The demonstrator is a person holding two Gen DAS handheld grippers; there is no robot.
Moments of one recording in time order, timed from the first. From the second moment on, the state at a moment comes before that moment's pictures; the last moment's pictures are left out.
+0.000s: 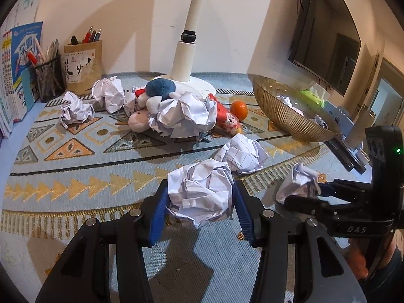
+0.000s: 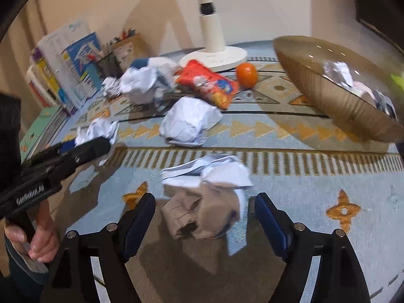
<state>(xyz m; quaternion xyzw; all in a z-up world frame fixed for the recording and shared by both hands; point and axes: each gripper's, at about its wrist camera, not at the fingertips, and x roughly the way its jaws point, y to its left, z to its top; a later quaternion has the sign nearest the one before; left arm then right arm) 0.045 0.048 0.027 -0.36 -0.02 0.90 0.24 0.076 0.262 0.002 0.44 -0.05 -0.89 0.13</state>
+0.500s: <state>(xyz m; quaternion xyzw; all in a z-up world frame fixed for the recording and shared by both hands) 0.018 0.160 0.149 -0.28 -0.01 0.92 0.26 0.110 0.376 0.131 0.26 -0.11 -0.96 0.02</state>
